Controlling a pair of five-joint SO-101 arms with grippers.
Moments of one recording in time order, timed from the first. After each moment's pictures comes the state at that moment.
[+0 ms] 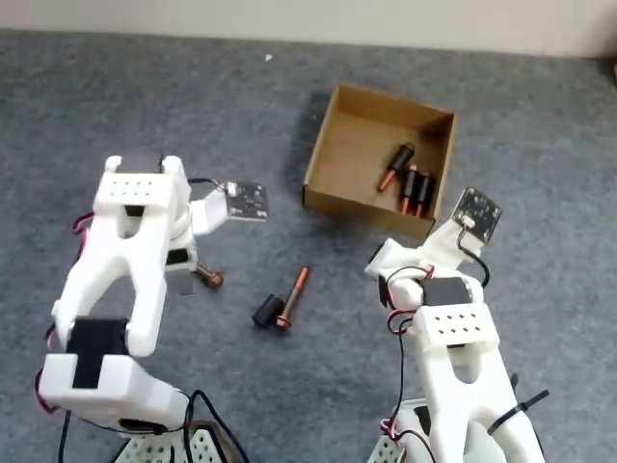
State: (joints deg) left arm -5.8 5.1 16.7 84.5 -74.2; right arm -12.3 -40.7 60.4 45.8 -37.5
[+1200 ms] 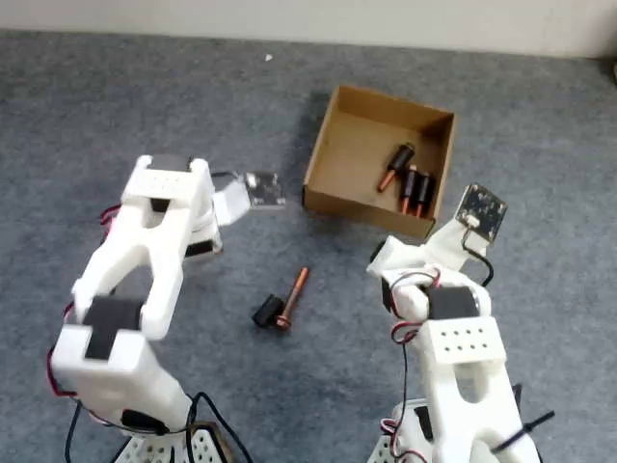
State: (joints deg) left arm -2.2 7.9 15.4 75.6 -62.0; right arm -12.3 -49.6 60.9 48.9 -33.8
